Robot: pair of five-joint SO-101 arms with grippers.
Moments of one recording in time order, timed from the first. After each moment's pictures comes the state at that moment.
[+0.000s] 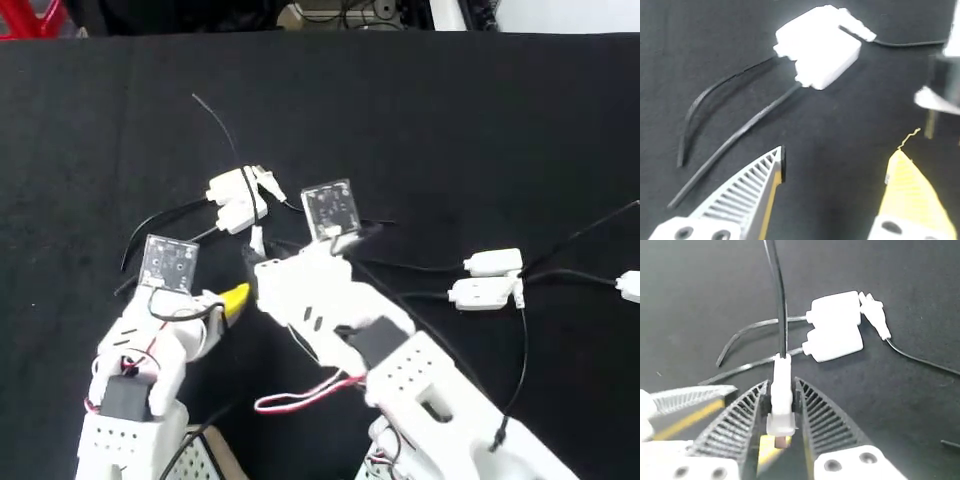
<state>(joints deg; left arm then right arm) 4.0 -103.8 96.0 53.3 -5.3 -39.2 -52.8 72.6 20.4 -26.1</state>
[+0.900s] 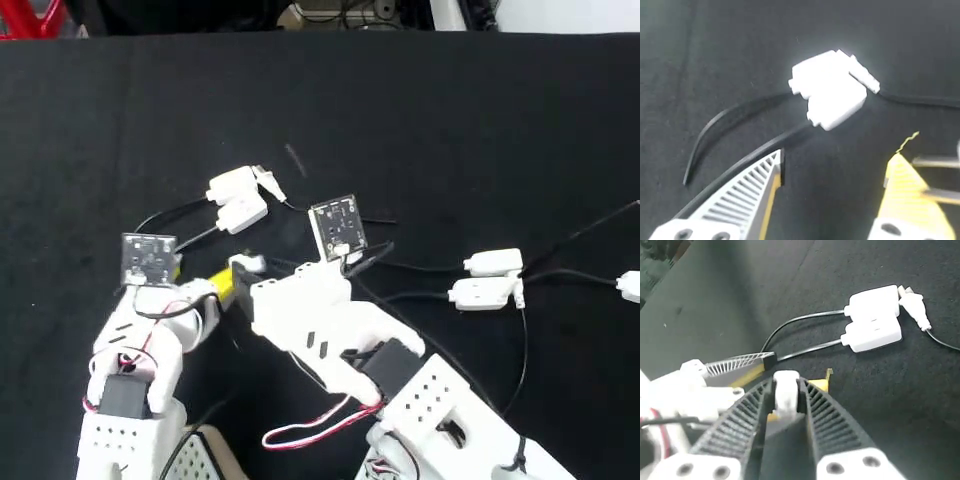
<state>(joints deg) 1.3 -103.5 95.5 45.2 2.2 -45.1 -61.5 72.0 32.6 -29.3</state>
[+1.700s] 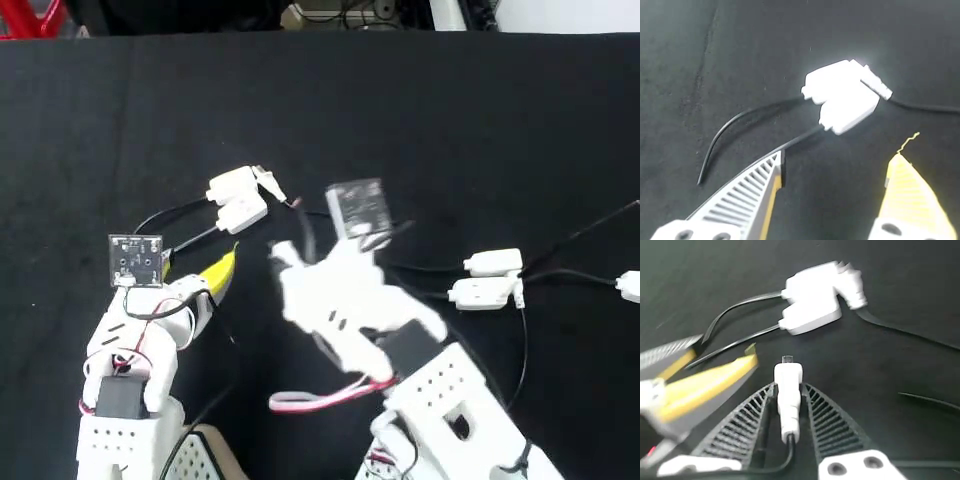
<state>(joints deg) -1.4 -103.8 95.4 46.1 1.3 -31.8 -60.1 63.8 48.1 -24.1</state>
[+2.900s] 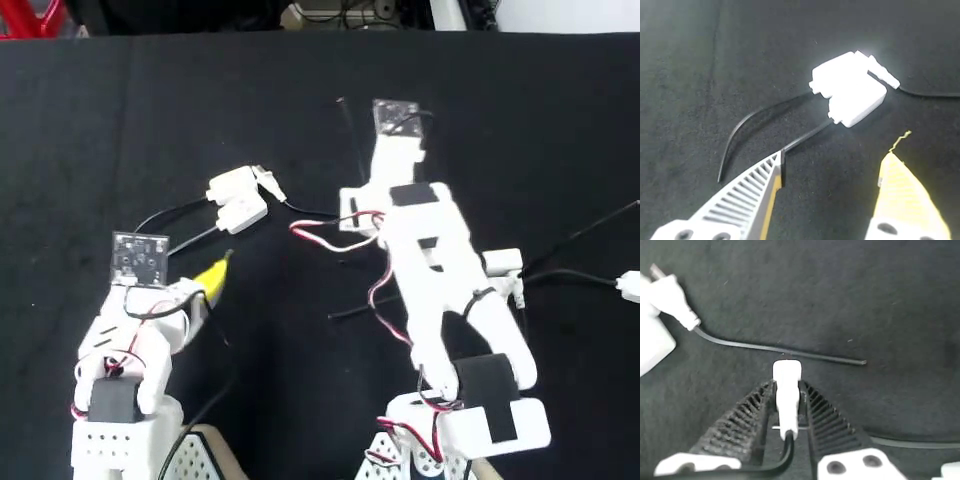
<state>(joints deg) -3.2 -102.4 90.4 51.8 -4.3 -9.1 -6.5 31.8 49.5 -13.1</state>
